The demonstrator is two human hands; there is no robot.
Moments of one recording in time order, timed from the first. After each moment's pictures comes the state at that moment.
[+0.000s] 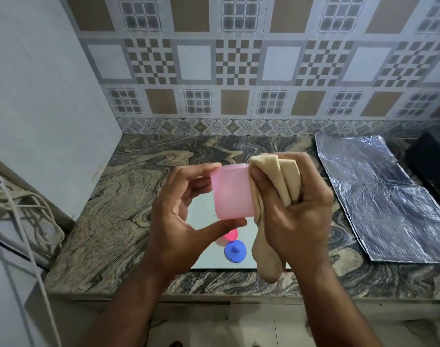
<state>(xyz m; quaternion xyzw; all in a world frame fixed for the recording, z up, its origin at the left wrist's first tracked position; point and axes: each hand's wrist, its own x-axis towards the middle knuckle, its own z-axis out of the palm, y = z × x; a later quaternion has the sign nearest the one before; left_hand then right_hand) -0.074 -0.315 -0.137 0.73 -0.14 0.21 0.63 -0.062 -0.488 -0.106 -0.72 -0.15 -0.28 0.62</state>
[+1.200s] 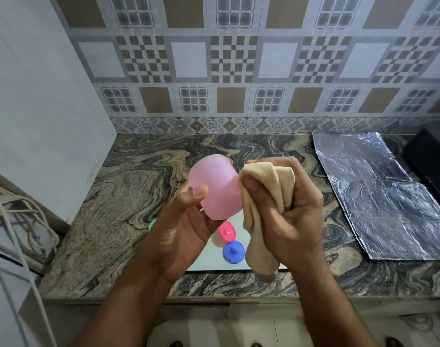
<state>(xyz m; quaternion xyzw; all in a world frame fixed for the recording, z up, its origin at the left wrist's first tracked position) -0.067 -0.320 -0.123 0.35 0.00 -0.13 0.93 -0.055 -0.489 -0.113 -0.67 -0.19 -0.23 0.68</state>
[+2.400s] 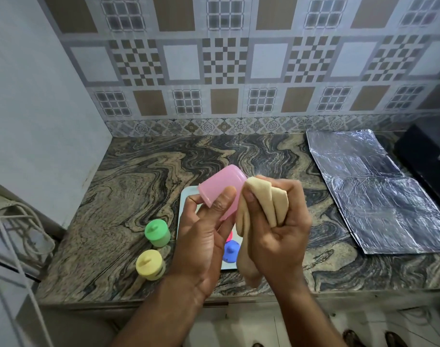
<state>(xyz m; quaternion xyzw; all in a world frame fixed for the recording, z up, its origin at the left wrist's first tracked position) -0.078 -0.374 -0.135 0.39 0.12 -0.01 0.91 -0.073 -0.479 -0.144 -0.64 -0.07 -0.28 0.71</state>
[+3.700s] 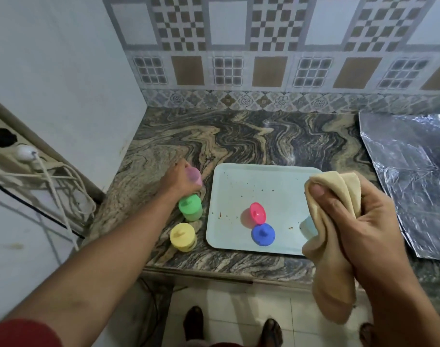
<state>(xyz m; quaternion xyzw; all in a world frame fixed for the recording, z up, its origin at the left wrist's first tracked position) 0.067 -0.185 -0.294 0.95 0.21 -0.06 0.24 -0.067 -0.518 -0.144 -0.70 -0.04 -0.04 0.71</state>
